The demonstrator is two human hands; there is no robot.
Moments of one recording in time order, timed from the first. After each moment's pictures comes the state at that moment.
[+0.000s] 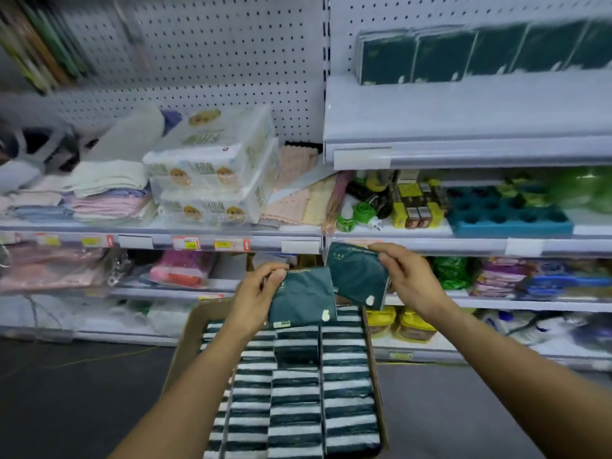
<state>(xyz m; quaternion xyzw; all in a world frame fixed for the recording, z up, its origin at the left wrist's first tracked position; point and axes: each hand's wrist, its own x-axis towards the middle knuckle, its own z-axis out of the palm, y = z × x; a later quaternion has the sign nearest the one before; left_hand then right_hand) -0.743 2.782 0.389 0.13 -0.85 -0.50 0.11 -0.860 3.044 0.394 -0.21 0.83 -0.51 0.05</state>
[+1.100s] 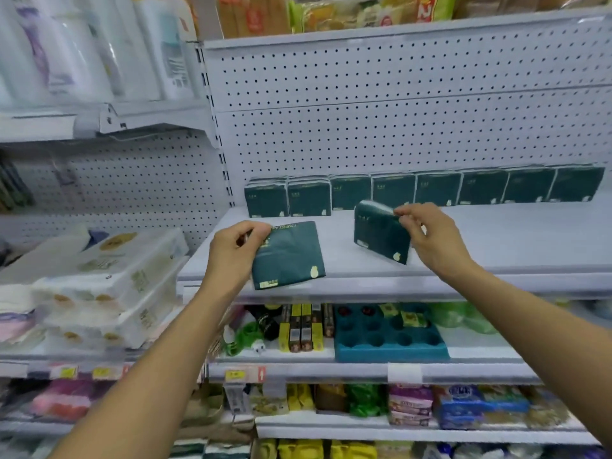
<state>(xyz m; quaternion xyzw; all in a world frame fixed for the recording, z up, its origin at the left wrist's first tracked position) -0.969 2.998 0.604 0.04 -0.80 -0.50 0.33 -1.096 3.298 0.597 -0.23 0.85 -0.42 -0.24</state>
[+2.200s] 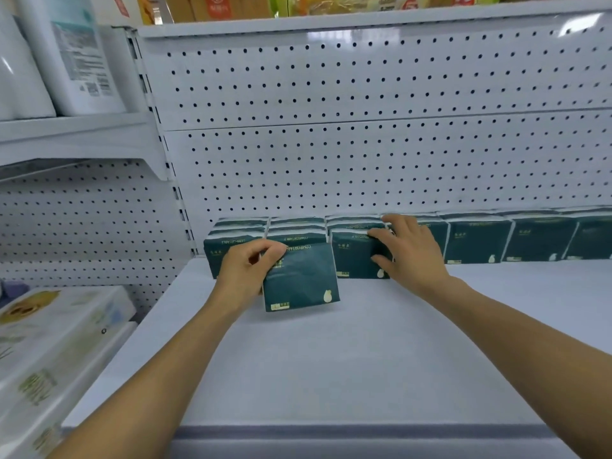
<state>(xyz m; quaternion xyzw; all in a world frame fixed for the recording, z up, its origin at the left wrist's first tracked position) -1.179 2.966 0.613 0.04 -0.81 -0.53 0.24 -1.322 3.226 0.587 -0.29 0.90 -0.08 -0.32</state>
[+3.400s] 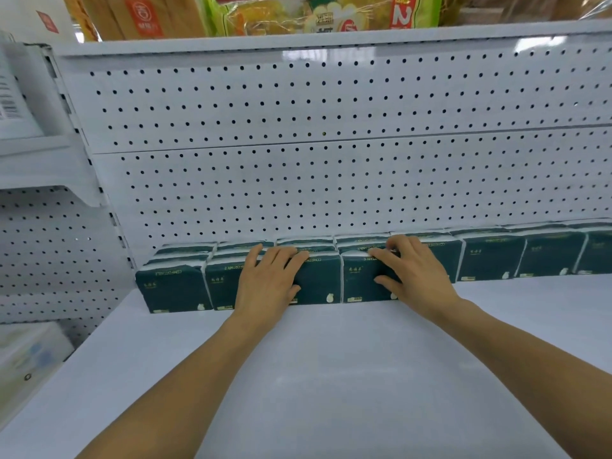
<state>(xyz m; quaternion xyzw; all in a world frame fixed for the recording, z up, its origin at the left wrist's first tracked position) -1.280 3.041 0.587 -0.08 -0.93 0.09 0.34 -1.352 3.316 0.587 -0.31 0.88 -0.09 -0.34</state>
